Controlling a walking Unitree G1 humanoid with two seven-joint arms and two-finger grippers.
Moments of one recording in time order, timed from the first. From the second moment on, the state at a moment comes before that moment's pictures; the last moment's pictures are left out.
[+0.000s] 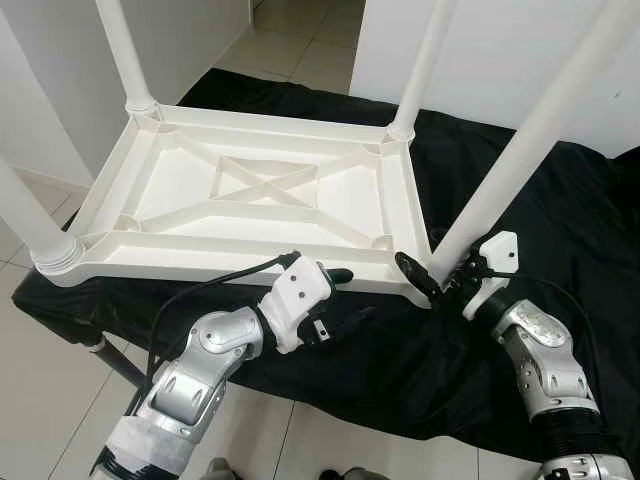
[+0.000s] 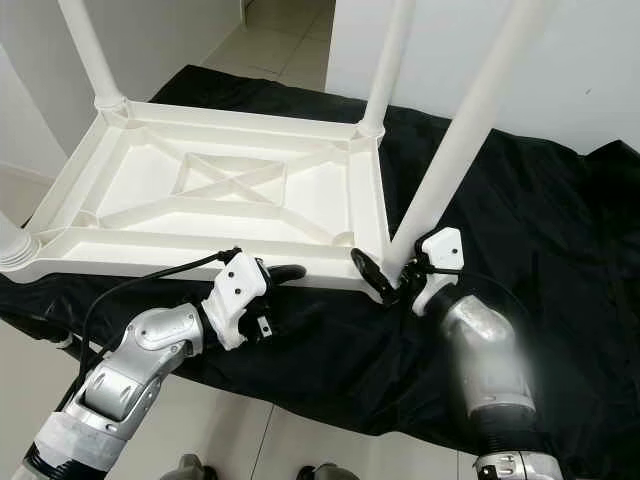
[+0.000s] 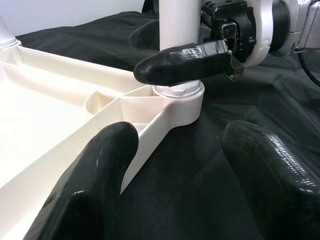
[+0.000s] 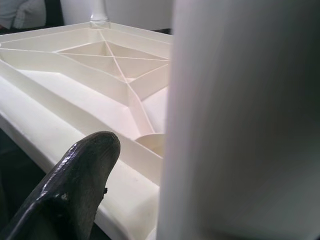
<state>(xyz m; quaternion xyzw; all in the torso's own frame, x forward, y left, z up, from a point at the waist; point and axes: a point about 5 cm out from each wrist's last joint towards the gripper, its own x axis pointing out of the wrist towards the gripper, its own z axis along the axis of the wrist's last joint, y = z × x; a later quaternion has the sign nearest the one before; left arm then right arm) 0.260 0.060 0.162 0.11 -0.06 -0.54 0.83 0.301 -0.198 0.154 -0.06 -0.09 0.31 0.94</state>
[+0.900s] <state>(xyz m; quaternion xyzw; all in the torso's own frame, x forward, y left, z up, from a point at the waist) 0.254 0.065 0.163 0.12 -0.05 -0.55 0.82 0.317 -0.203 0.155 -0.07 -0.09 0.31 0.94</state>
